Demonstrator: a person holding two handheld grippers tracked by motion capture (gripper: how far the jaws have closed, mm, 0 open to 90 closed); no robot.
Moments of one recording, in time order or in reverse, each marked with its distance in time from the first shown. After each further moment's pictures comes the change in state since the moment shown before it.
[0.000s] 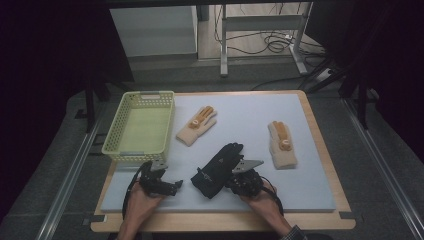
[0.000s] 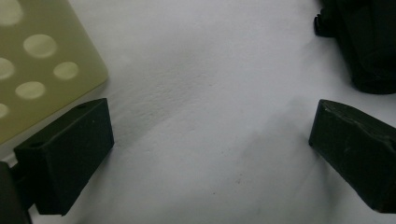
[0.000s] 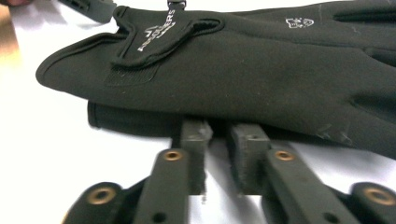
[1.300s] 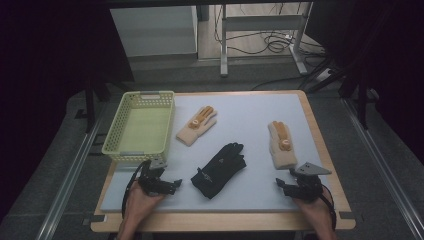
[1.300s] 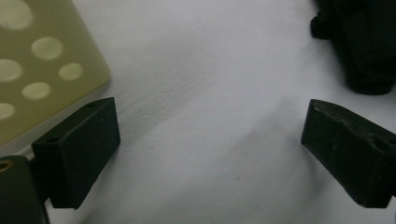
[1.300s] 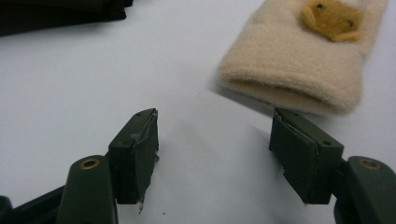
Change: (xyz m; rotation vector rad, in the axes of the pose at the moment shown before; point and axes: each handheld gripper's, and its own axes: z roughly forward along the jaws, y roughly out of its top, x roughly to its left) left arm 0.002 0.005 -0.006 0.012 -0.033 -0.009; right arm -0.080 -0.093 -0.105 -0.079 -0.349 0.163
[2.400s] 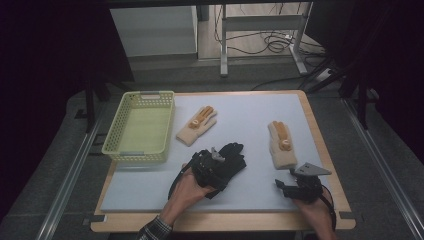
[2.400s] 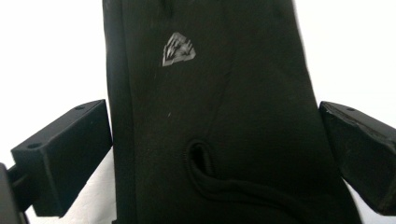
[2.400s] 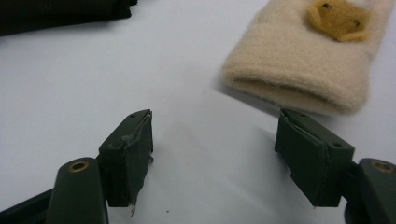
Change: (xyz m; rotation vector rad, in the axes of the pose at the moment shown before) left arm -0.102 0.097 0.075 0.155 -0.091 0.209; right arm 0.001 -0.001 0.000 0.000 0.013 -0.005
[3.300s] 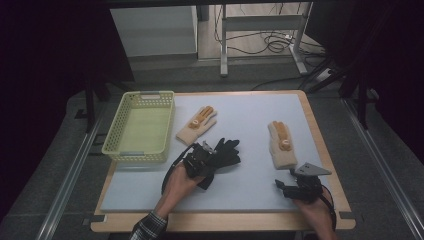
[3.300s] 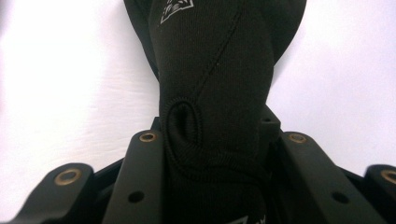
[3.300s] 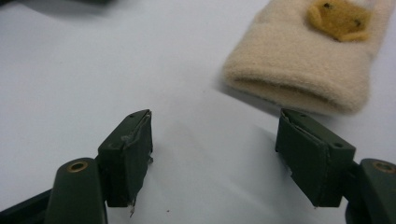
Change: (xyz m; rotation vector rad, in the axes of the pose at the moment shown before) left arm 0.028 0.003 -0.027 0.011 -0.026 -0.077; right arm 0.000 0.000 0.000 0.000 0.002 -0.001
